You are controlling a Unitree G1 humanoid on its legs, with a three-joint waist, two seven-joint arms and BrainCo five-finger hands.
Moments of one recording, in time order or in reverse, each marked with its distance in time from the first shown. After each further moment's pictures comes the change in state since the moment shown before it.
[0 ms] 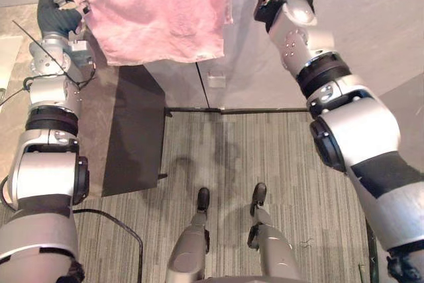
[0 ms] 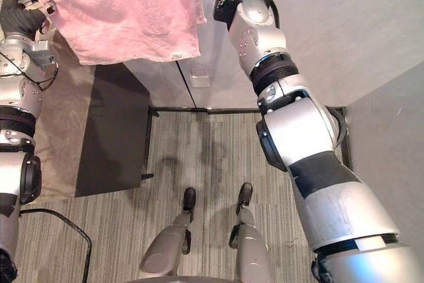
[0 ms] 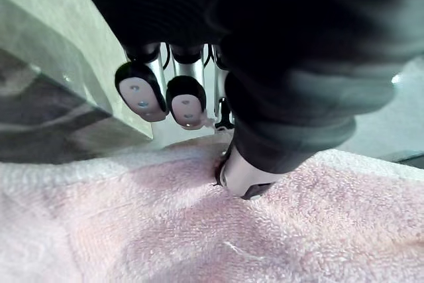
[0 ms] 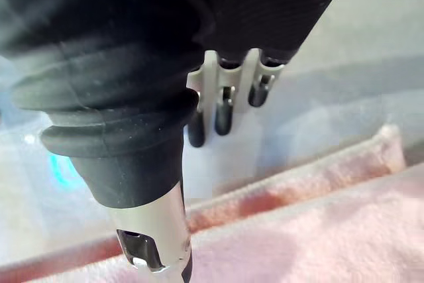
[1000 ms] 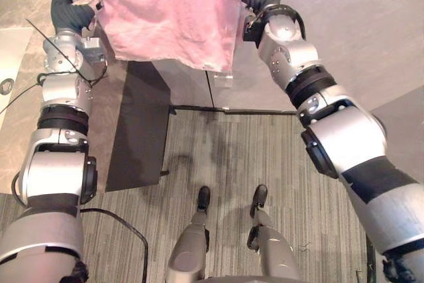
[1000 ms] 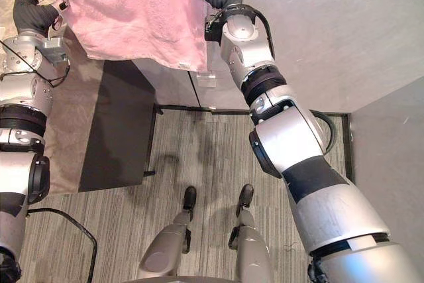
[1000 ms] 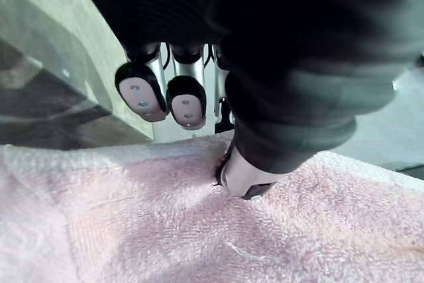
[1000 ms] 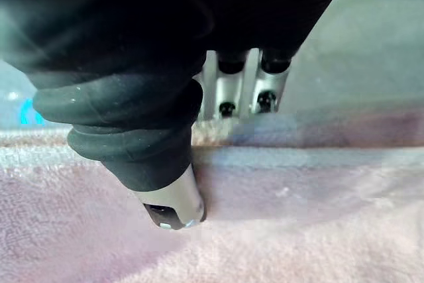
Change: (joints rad) left arm 0.000 -0.036 0.000 -0.066 0.002 0.008 0.017; right arm 0.036 0.025 0.046 -0.028 -0.107 0.000 -0.045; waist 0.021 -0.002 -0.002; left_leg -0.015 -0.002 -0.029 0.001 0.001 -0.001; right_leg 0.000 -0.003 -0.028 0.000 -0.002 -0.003
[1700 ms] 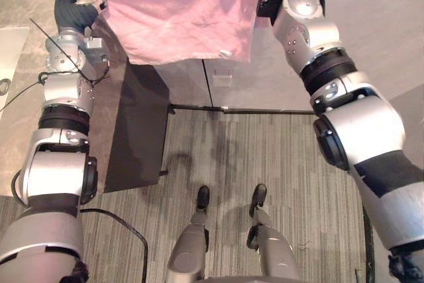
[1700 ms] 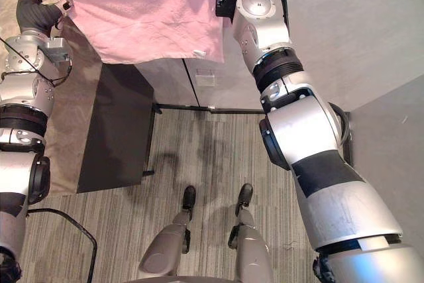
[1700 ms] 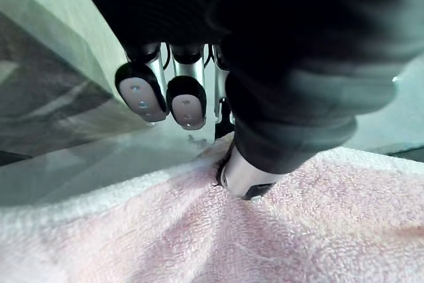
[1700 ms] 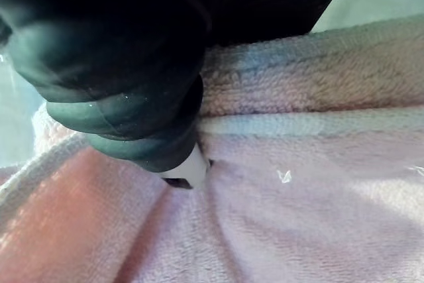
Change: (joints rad) left arm 0.000 0.000 -0.016 -0.004 0.001 0.000 -0.021; right arm -0.056 -0.066 -0.055 -0.013 -0.018 0.003 0.009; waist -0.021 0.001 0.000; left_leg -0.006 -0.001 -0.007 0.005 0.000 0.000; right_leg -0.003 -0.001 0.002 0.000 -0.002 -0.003
